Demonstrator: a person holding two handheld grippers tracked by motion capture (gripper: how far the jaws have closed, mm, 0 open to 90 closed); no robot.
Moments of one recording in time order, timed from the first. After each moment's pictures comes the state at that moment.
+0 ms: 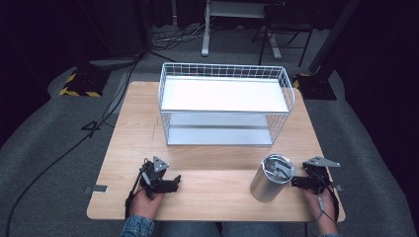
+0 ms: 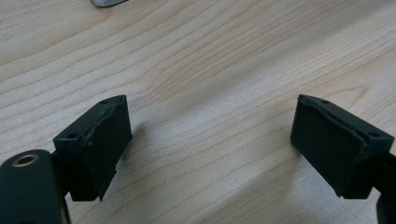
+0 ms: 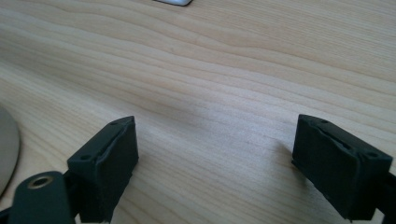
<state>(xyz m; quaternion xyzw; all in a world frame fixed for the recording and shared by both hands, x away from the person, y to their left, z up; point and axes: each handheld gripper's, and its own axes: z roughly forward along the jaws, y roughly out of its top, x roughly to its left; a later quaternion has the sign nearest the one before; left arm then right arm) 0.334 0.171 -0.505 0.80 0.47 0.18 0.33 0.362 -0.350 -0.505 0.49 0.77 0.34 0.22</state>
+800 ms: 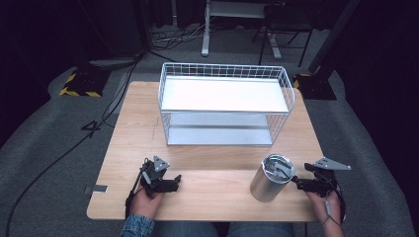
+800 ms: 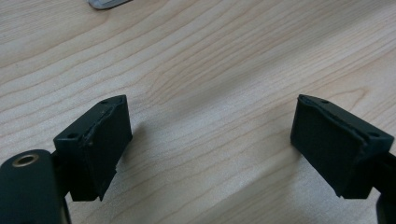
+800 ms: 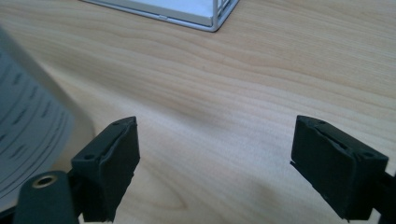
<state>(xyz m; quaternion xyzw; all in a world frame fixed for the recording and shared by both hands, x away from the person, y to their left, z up) 0.337 0.171 -0.505 0.80 0.47 0.18 0.33 0.343 -0.357 -0.483 0.47 0.77 0.38 0.19</state>
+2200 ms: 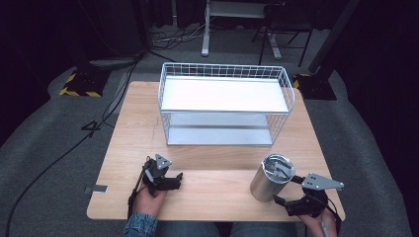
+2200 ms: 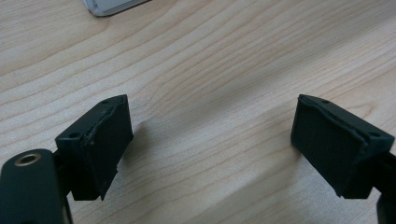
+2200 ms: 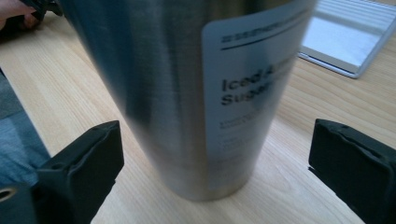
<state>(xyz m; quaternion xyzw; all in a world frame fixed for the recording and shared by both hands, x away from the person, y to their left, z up) 0.342 0.164 -0.505 0.79 0.48 0.18 0.33 0.288 -0.300 -0.459 0.34 0.81 0.45 0.15</state>
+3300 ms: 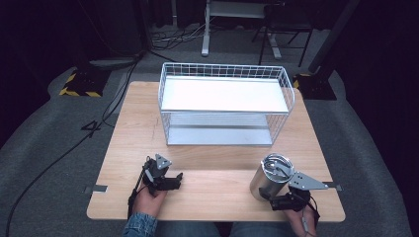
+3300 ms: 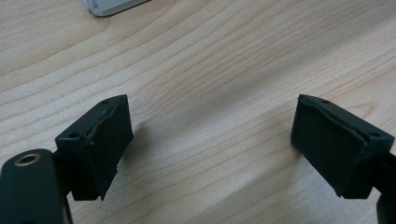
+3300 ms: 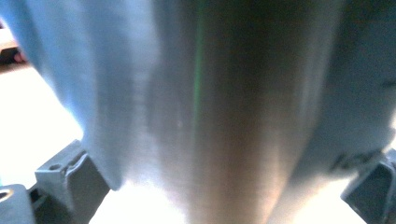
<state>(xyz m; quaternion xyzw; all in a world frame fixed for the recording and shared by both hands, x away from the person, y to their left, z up) 0.342 0.164 -0.505 0.79 0.48 0.18 0.33 0.302 -0.272 -0.485 0.31 0.78 0.51 0.19</state>
